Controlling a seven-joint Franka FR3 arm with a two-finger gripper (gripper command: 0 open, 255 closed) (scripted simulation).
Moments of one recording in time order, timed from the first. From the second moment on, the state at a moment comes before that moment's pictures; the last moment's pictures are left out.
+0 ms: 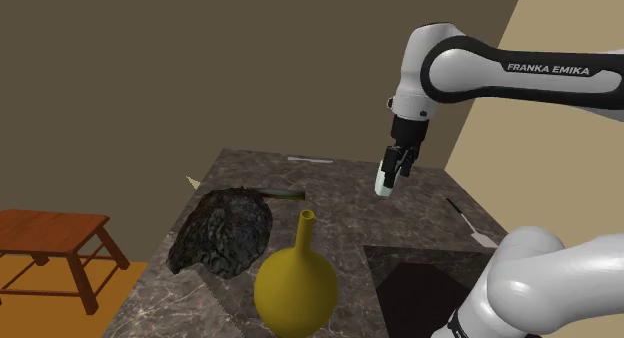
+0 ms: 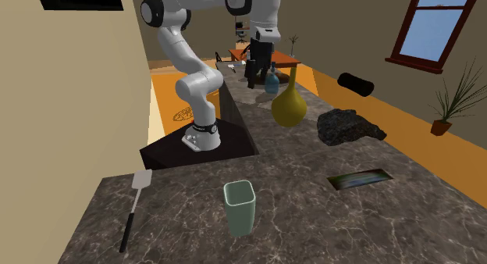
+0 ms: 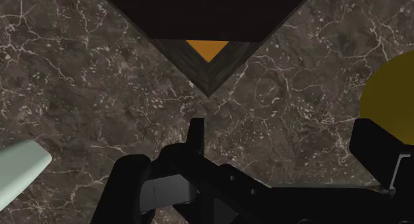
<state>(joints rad) -0.01 -0.76 0.01 -2.45 0.04 1.59 -0.04</state>
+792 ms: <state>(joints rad) -0.09 -0.56 -0.16 -2.41 -0.09 1.79 -0.25</state>
